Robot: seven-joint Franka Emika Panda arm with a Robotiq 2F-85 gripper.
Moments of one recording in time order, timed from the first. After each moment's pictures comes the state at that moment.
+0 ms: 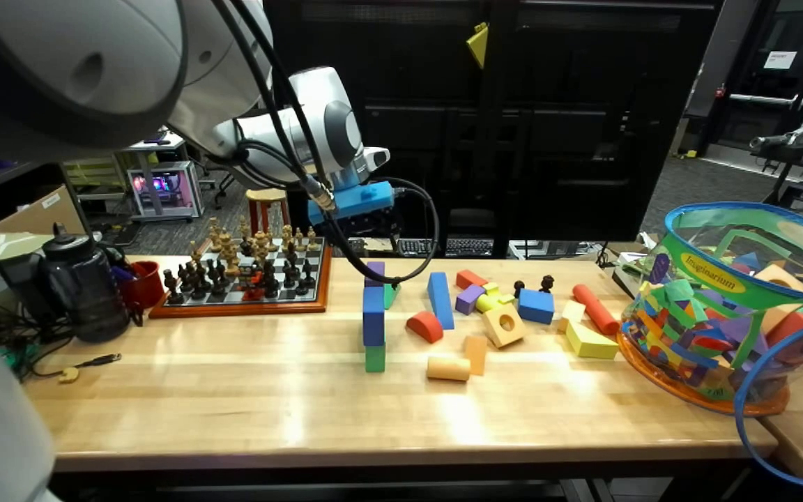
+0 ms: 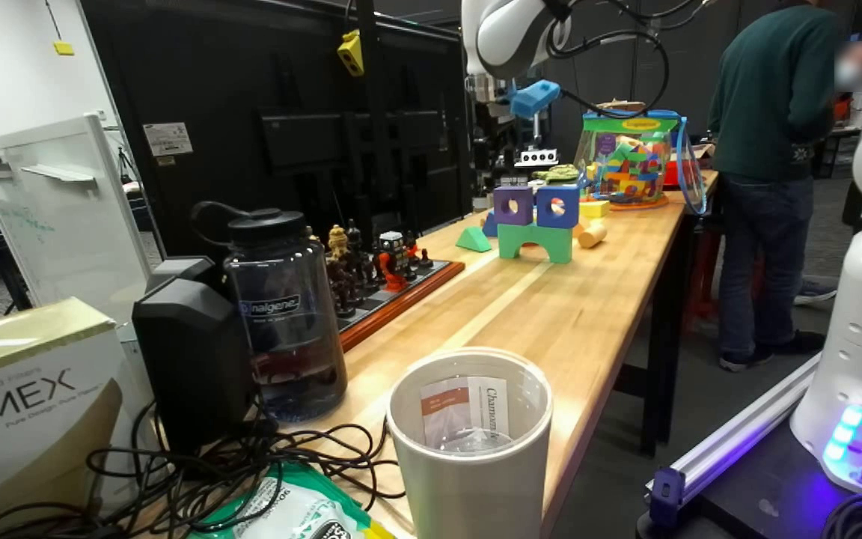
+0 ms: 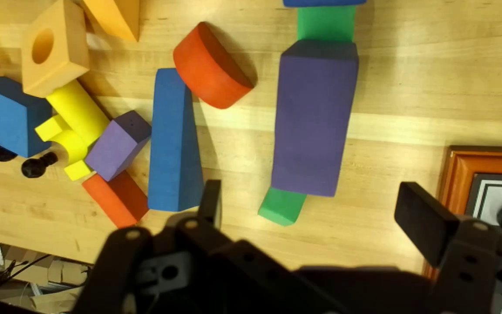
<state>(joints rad) 0.06 -0.01 0.10 -2.08 -0.32 2.24 -0.07</state>
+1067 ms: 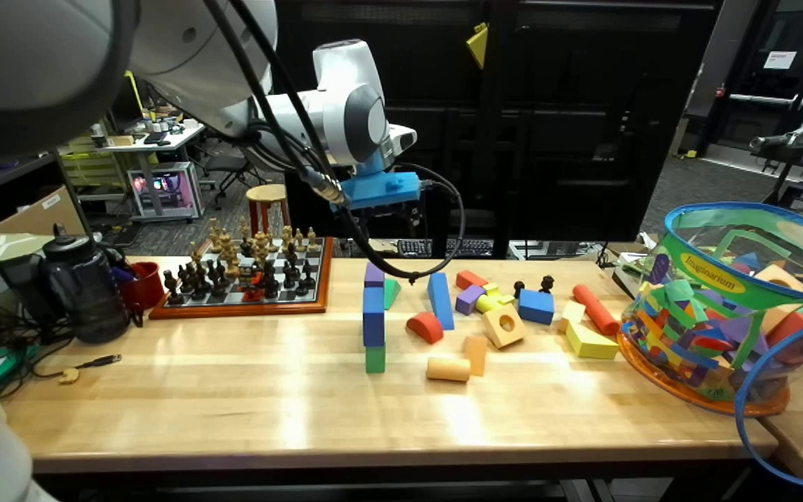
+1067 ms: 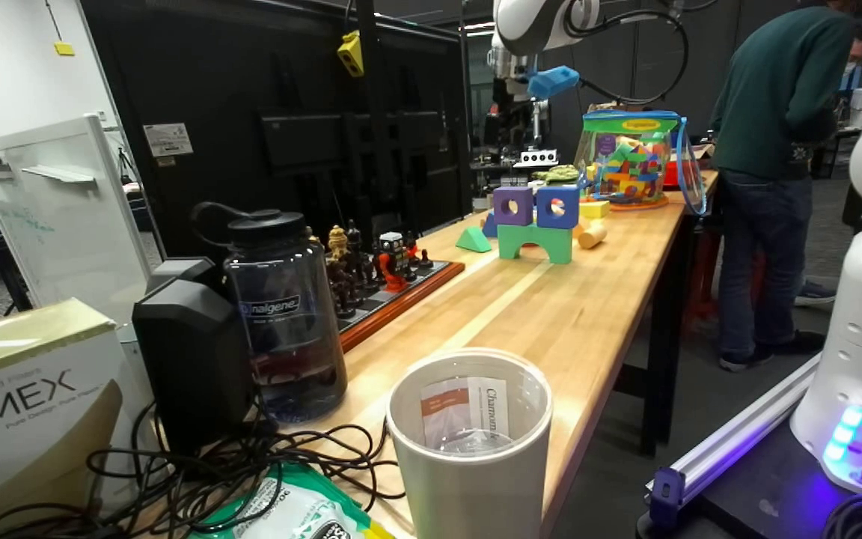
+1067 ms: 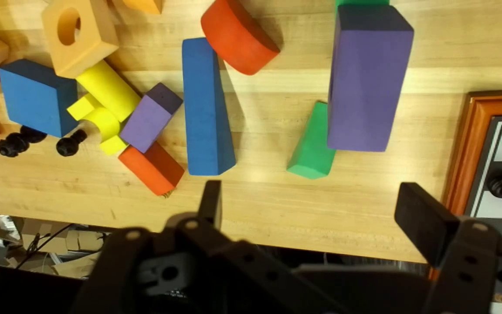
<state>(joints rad) 0.04 -0.09 0.02 -2.11 -0.19 2.35 -0.18</state>
